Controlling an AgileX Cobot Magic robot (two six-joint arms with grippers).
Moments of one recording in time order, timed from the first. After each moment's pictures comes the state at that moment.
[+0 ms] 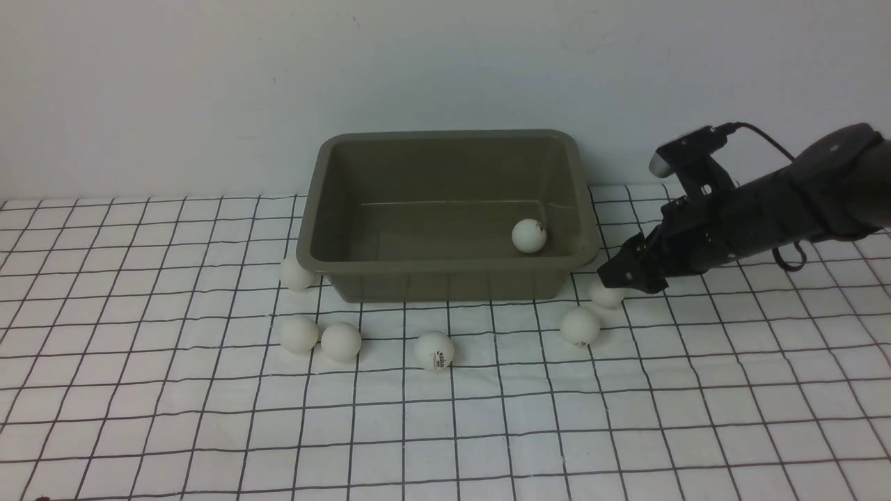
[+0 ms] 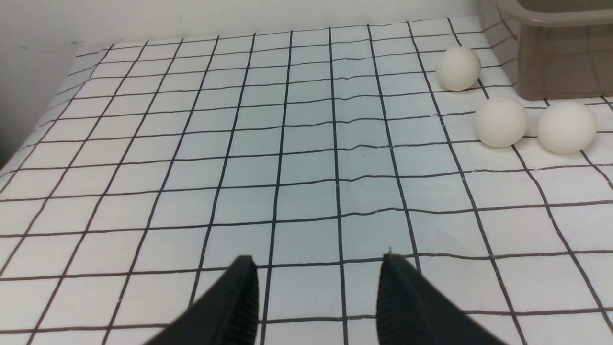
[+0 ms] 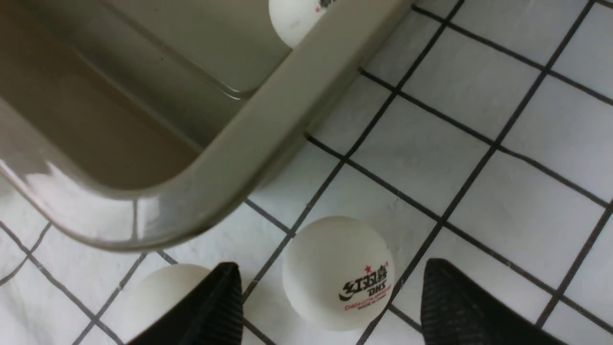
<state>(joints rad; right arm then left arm) 0.10 1.99 -1.29 0.94 0.68 -1.25 0.06 -0.01 0.02 0.03 0.39 -0.01</state>
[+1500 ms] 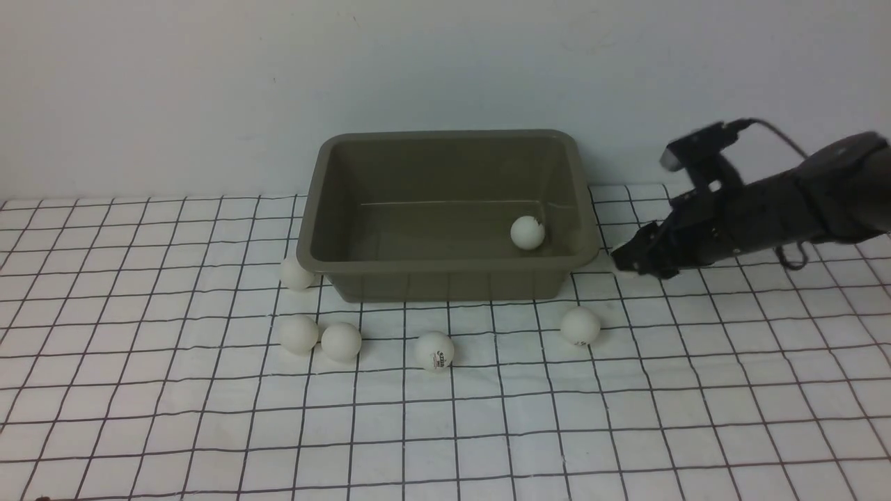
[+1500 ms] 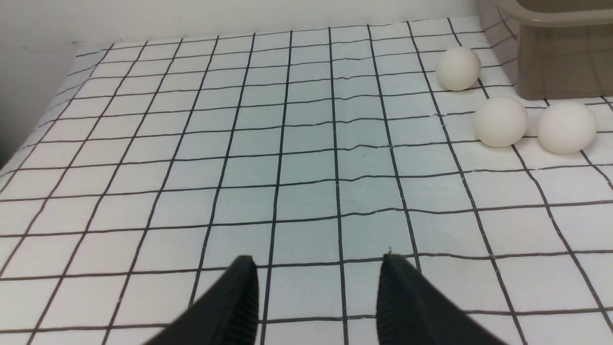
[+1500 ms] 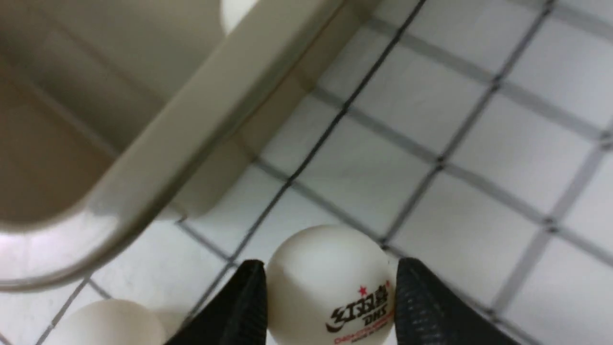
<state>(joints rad) 0.07 2.00 -1.30 1.04 0.62 -1.35 0.06 -0.01 0.02 0.03 0.39 -0.01</state>
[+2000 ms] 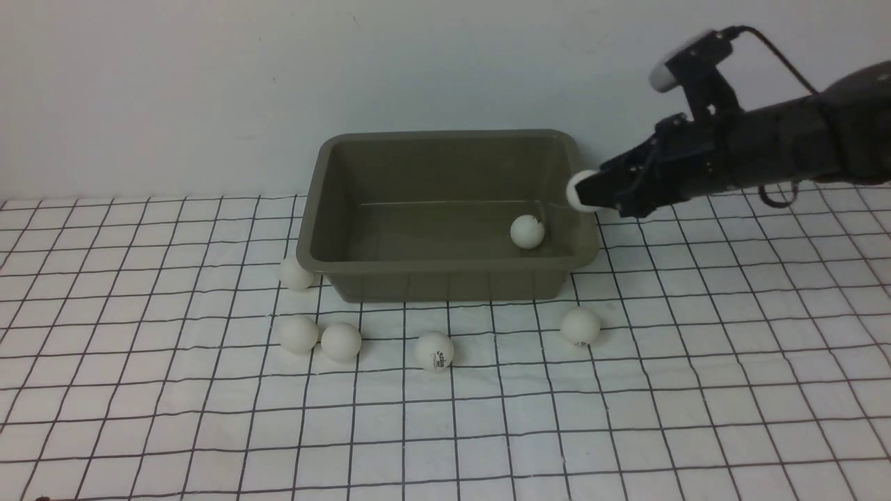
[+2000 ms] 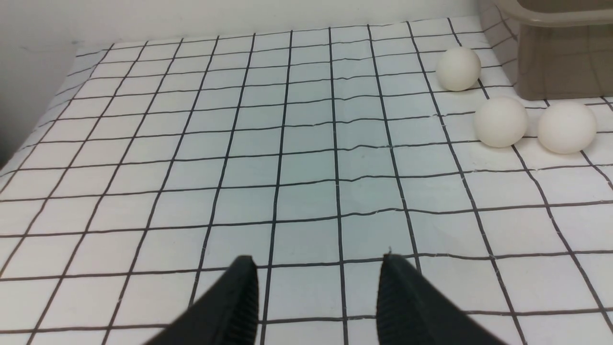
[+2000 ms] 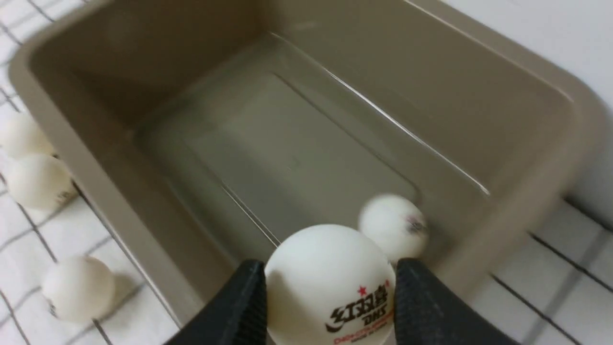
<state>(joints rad) 0.15 1.90 -1.39 1.15 0.76 -1.47 0.06 -0.01 0.02 0.03 0.39 -0.01</state>
